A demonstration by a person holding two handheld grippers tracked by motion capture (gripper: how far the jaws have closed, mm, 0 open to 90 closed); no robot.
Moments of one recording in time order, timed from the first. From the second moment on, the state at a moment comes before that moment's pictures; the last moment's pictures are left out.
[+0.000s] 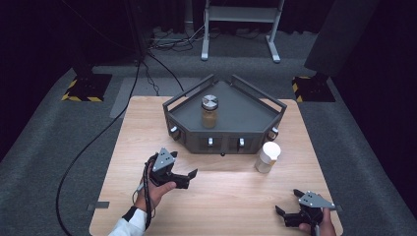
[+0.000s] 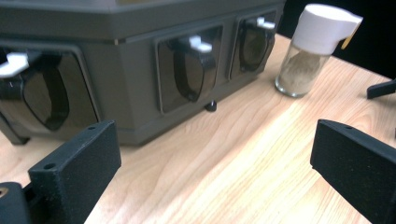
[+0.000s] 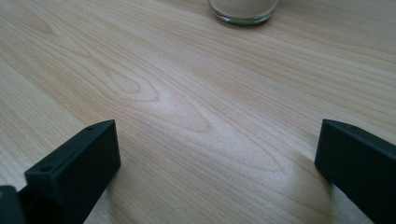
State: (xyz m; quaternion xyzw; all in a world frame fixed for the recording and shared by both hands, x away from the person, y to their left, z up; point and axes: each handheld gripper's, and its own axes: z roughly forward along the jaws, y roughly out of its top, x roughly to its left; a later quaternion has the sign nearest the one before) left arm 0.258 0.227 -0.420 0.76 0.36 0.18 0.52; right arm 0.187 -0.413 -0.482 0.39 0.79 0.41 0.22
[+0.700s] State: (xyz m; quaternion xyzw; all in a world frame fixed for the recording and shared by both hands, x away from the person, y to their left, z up) left arm 0.247 0.221 -0.457 0.78 0.37 0.16 0.48; right arm 0.188 -0.413 -0.482 0.39 0.79 0.41 0.22
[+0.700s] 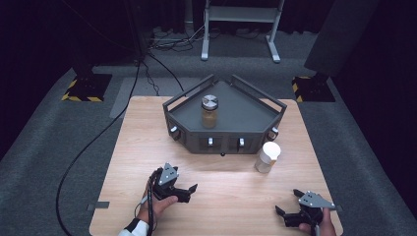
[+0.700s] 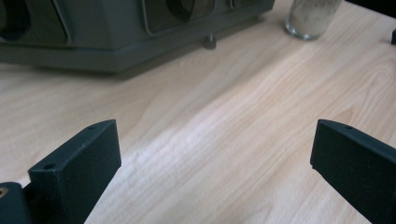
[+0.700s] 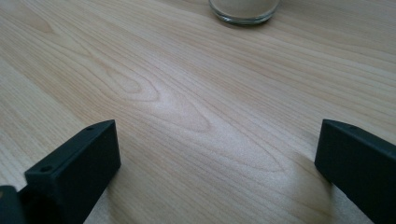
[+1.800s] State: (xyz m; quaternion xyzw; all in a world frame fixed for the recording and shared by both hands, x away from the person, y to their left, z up) left arm 0.234 0.209 -0.479 0.82 0.35 0.17 0.42; right arm 0.188 -0.413 -0.482 0.39 0.79 0.41 0.22
